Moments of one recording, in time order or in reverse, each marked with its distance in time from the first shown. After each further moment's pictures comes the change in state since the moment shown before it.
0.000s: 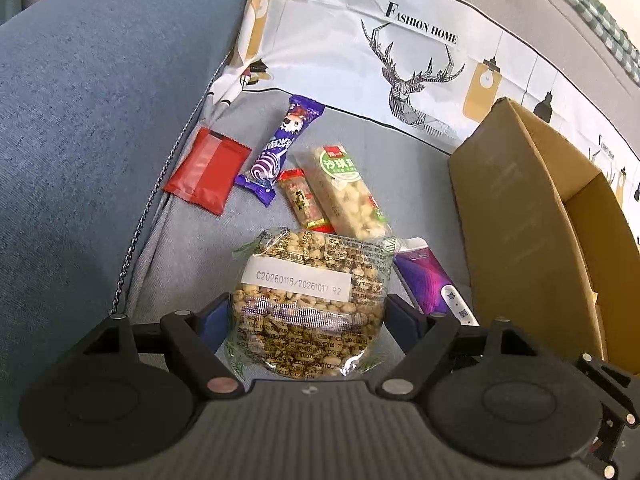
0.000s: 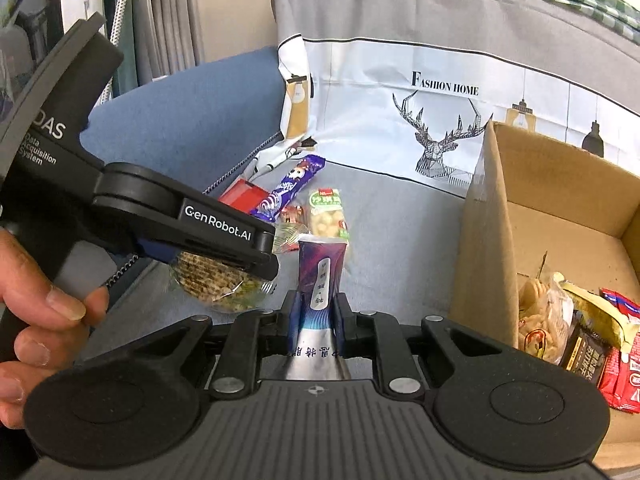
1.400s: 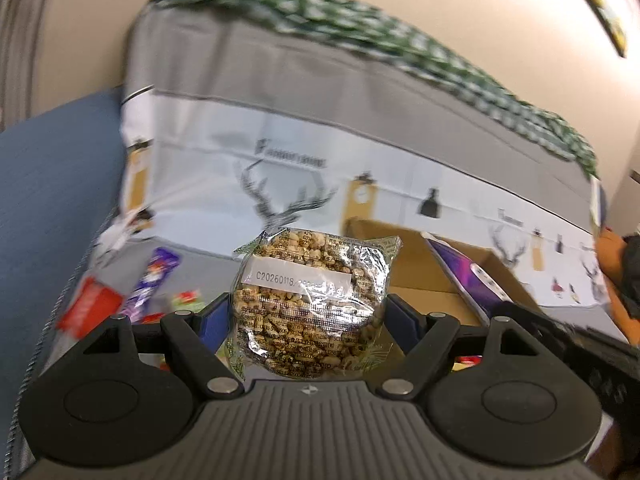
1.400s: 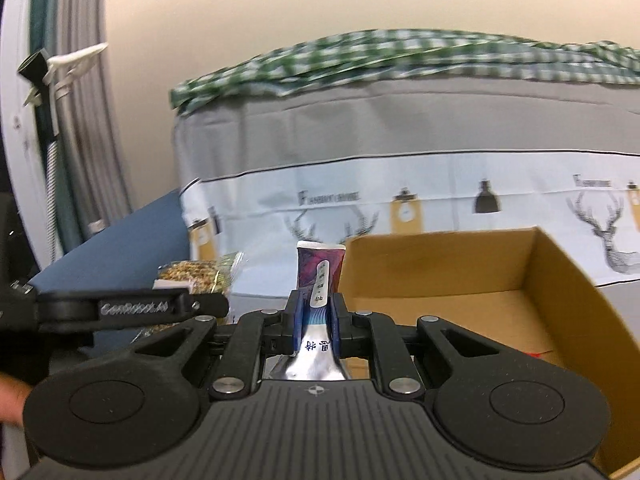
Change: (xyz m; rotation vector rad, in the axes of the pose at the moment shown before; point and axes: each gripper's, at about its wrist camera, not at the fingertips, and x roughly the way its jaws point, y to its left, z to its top) left arm -0.054 -0.105 0.001 0.126 -0.422 -0.209; right arm -0.088 -0.114 0.025 0.198 -0.317 -0.142
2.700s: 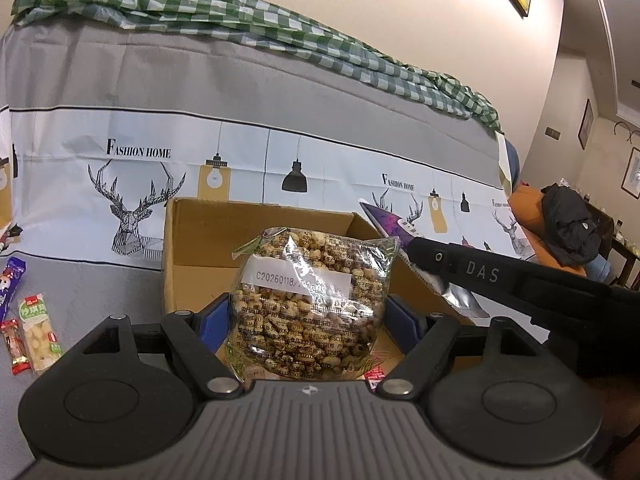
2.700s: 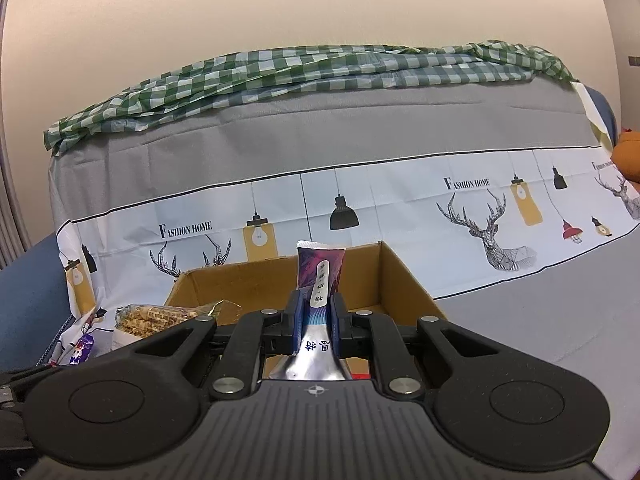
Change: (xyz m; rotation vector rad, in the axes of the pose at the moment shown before) left arm 0.020 -0.113 -0.036 0.127 0.010 -0.248; right arm -0.017 -0.097 0.007 0.087 -0.055 -0.291
